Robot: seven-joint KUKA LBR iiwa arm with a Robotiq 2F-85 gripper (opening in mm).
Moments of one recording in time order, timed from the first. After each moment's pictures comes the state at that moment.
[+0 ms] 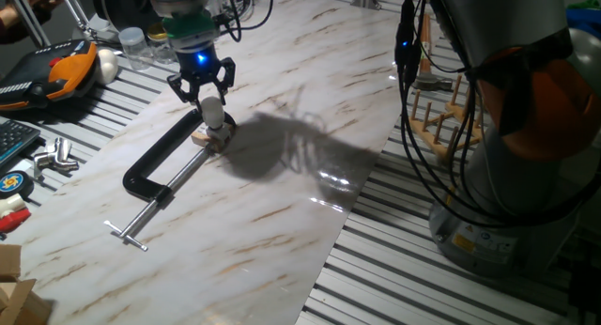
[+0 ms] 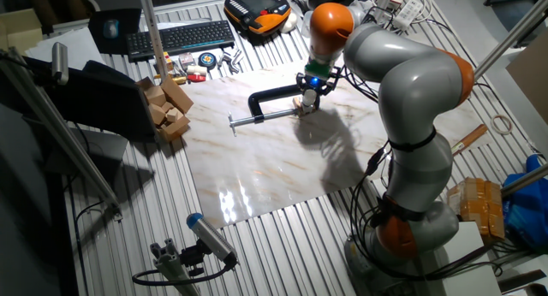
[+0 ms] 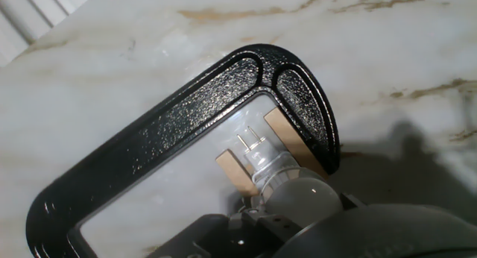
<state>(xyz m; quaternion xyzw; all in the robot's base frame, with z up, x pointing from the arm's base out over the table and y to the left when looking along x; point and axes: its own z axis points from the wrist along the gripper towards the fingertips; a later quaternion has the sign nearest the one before) 0.609 0.021 0.125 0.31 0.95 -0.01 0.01</state>
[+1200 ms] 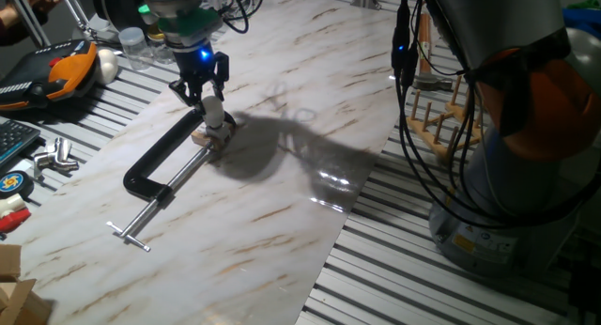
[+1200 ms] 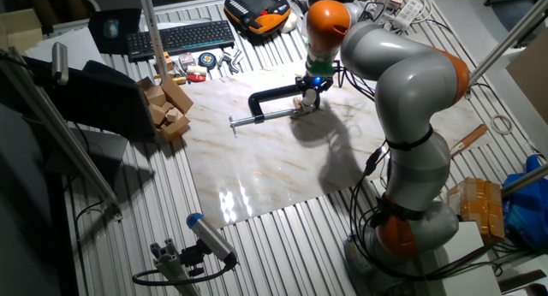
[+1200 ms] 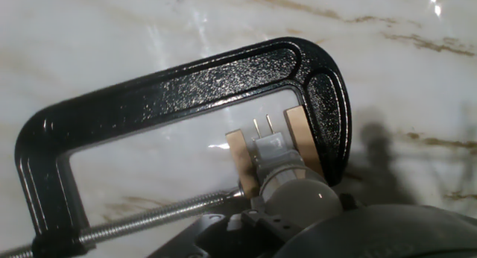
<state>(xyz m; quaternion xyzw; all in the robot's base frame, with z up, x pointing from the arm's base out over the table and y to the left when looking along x) 0.609 0.022 0.126 0.12 0.99 -0.02 -0.01</state>
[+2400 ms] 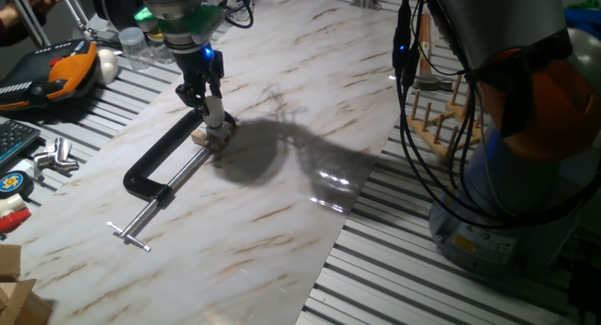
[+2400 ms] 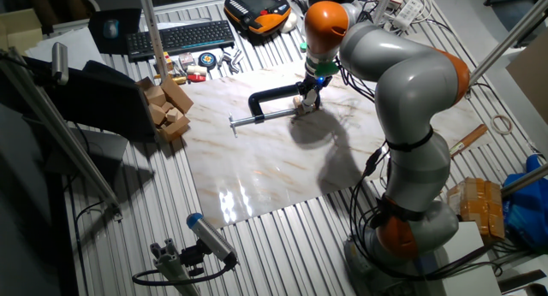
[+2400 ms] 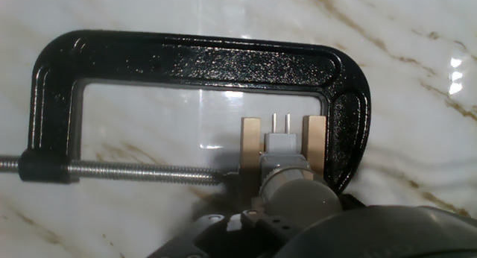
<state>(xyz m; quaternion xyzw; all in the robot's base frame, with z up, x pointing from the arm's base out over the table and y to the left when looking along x) 0.609 0.022 0.127 -0.04 1.00 -0.03 0.00</state>
